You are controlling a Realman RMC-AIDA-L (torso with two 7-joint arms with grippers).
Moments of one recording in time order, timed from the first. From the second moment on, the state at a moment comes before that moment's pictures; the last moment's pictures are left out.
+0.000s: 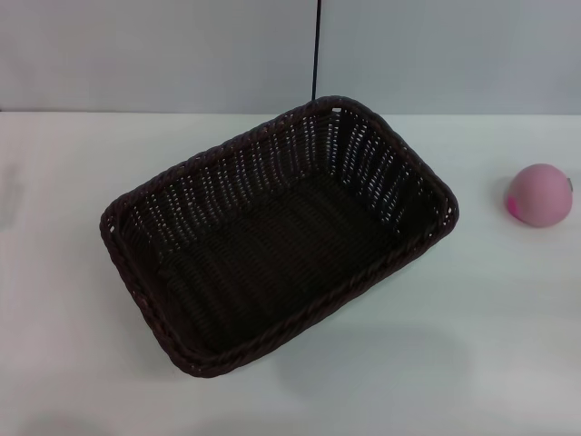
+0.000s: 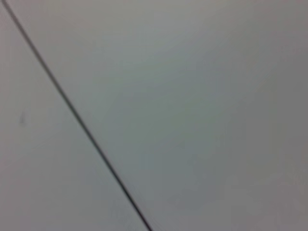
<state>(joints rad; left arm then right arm) -0.29 -2.07 0.46 -0.01 0.76 1.83 -0.93 0.39 2.07 -0.19 -0.20 -0.95 -1.38 0.96</state>
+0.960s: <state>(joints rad) -0.26 -1.99 0.85 0.35 0.80 1.81 -1.04 0.39 2.07 -0.29 -0.20 -0.94 -1.38 0.98</state>
